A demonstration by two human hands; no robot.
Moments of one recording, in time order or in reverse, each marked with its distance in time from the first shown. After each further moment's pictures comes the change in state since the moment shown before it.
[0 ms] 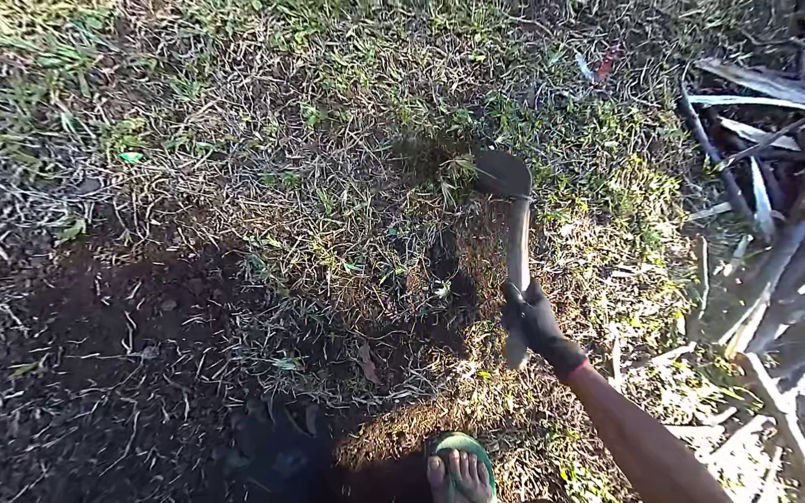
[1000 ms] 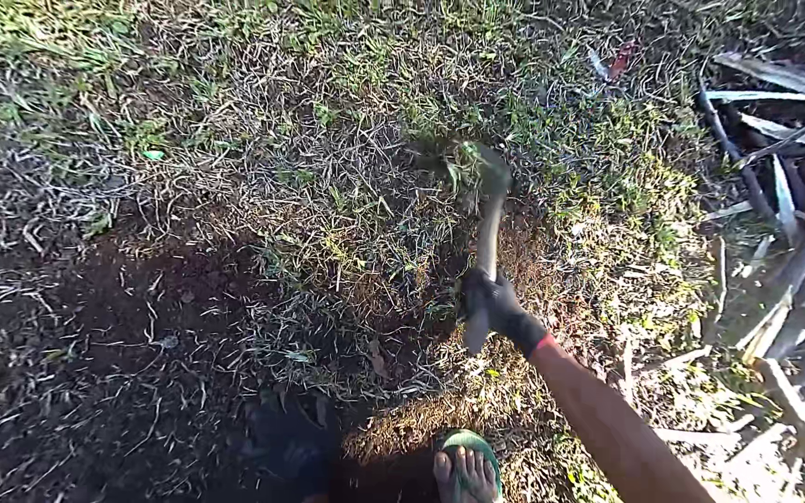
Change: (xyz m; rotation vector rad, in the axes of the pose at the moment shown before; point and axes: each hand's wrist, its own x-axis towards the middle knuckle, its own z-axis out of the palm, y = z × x) left_hand 0.016 0.006 -0.010 -0.025 0.148 0.032; right_hand 0.036 0.000 0.065 0.440 -0.139 0.015
